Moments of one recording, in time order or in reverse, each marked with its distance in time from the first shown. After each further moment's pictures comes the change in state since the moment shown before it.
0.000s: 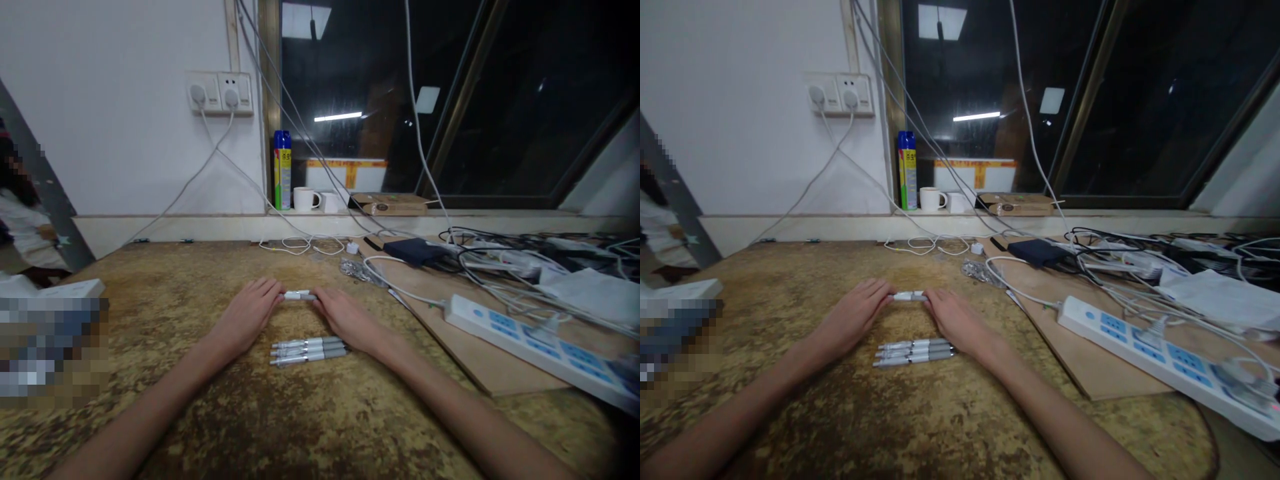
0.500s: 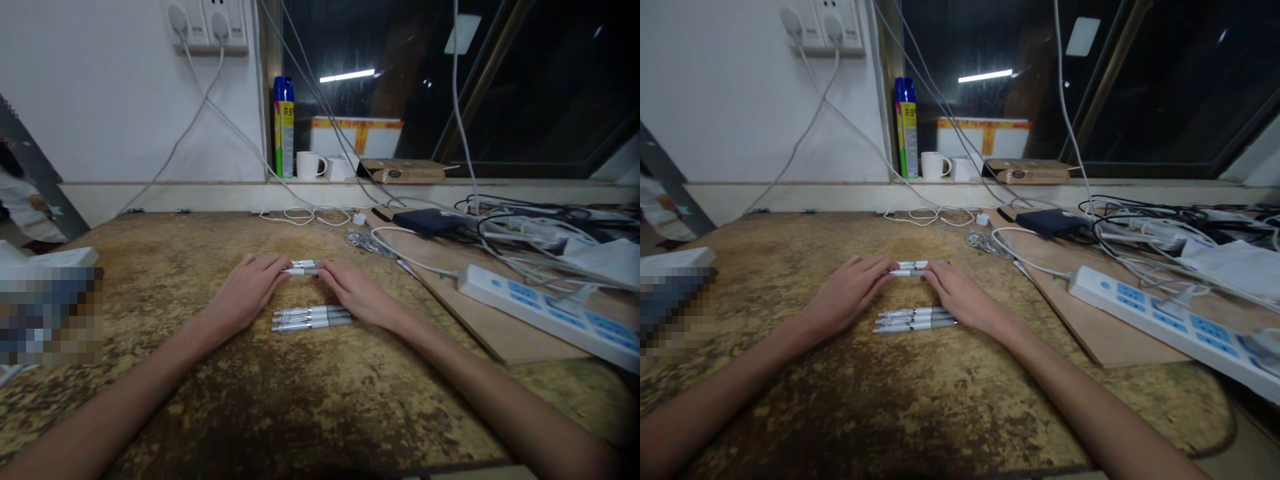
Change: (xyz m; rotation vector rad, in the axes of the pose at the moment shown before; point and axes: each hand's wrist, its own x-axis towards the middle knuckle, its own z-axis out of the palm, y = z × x) left_hand -0.009 0.013 0.000 0.002 -0.047 0.003; right_hand -0.013 -0.007 -0.009 0.325 -0.014 0.052
